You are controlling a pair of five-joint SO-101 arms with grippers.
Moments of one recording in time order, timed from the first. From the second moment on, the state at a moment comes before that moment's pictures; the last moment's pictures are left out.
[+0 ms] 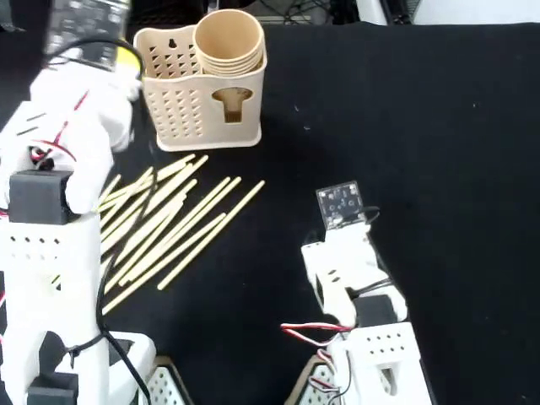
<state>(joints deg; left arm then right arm) -1.9 -32.1 0.7 52.4 -15.1 -7.0 -77.2 92.5 40.0 8.2</state>
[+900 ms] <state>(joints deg) -2.0 -18.1 21.5 -5.4 5.5 -7.9 -77.2 92.5 39.0 8.1</state>
